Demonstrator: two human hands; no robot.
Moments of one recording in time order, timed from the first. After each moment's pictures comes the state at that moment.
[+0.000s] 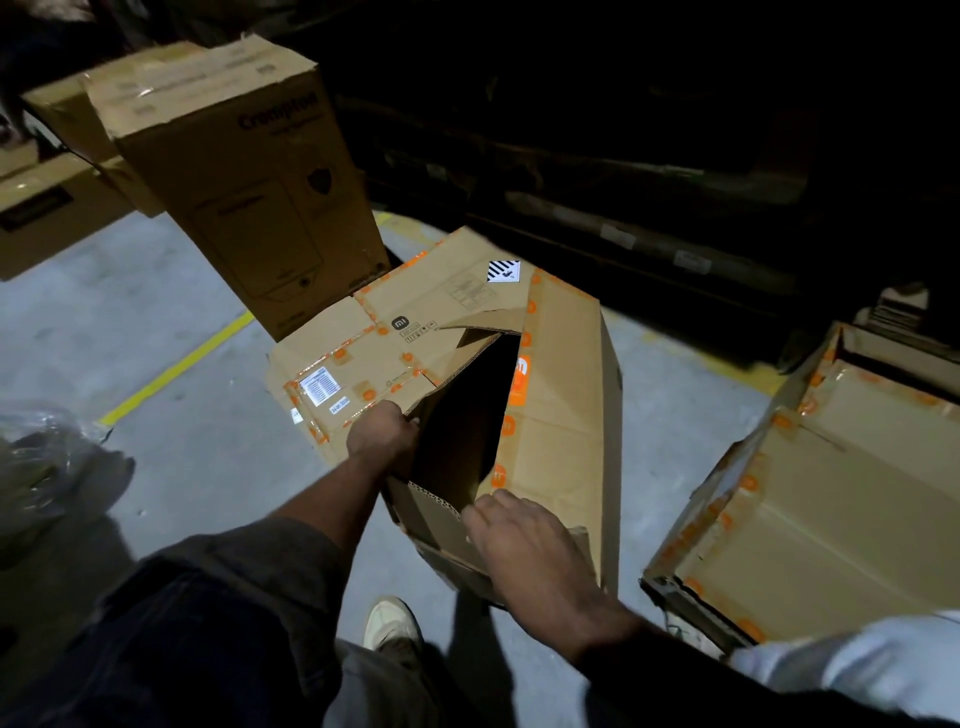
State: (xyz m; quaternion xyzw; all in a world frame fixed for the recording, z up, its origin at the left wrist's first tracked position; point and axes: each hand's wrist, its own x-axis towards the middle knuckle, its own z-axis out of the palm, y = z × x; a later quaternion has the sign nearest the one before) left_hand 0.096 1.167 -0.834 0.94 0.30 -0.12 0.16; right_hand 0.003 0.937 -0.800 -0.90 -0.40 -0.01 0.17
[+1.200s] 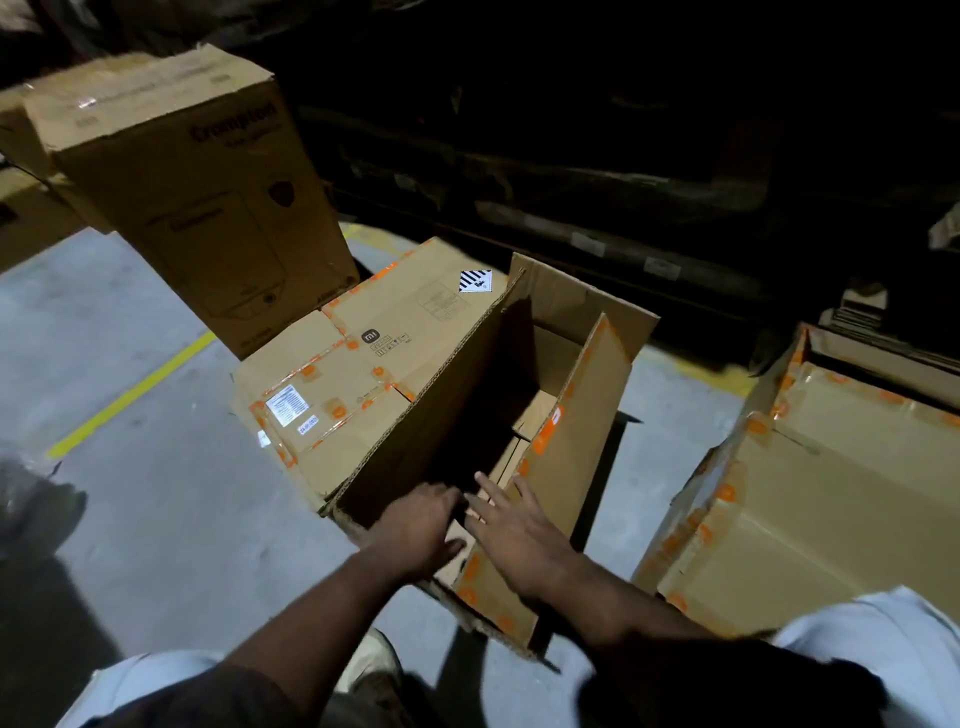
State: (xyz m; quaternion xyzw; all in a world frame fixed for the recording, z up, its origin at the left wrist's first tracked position) left_hand 0.047 1.101 -0.866 0.98 -0.09 -0.17 0.05; right_hand 0.074 0.929 -0.882 -0.89 -0.44 0.13 -0.03
